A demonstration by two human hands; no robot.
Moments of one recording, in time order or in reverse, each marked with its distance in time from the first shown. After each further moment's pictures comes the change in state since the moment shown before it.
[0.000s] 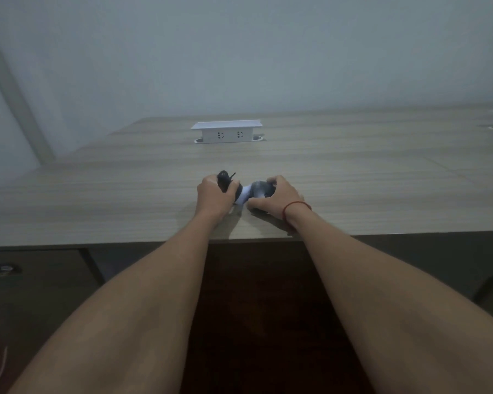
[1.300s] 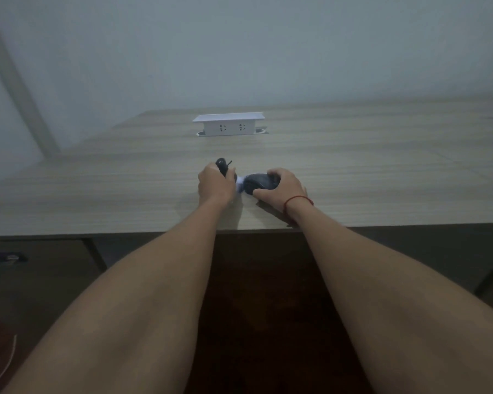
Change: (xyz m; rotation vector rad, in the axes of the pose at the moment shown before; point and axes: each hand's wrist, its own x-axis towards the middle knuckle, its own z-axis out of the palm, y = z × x) left_hand 0.001 0.009 0.005 0.107 0.092 -0.034; right_hand -0.002 0.005 0.003 0.106 0.092 -0.043
